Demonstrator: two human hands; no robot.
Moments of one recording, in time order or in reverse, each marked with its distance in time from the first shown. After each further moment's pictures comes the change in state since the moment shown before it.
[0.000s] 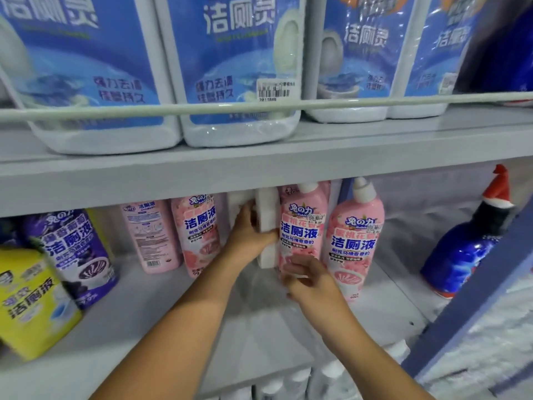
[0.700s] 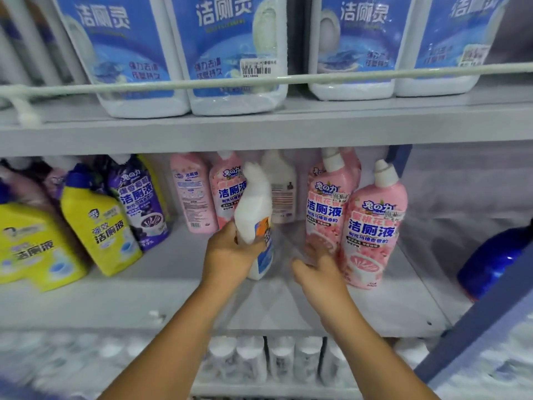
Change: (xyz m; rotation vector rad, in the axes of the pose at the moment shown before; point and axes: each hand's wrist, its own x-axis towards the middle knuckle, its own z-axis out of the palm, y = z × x) left_hand -0.133 0.003 -0.023 0.140 0.477 -0.090; right_hand -0.007 0.007 -0.010 0.031 -0.223 -0.083
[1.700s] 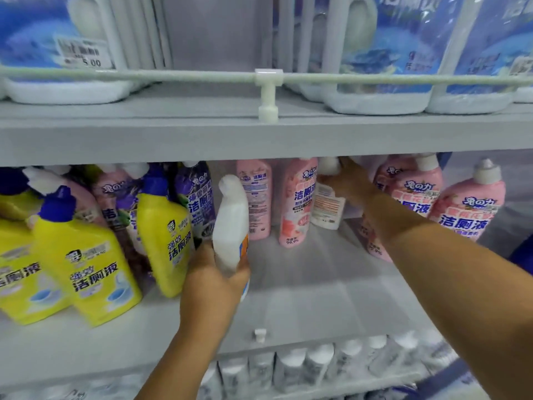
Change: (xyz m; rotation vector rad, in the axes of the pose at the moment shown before) left_hand 0.030 -0.096 -0.175 0.096 0.114 0.125; right_hand 0.176 -0.092 0.089 -0.719 0.297 -0.114
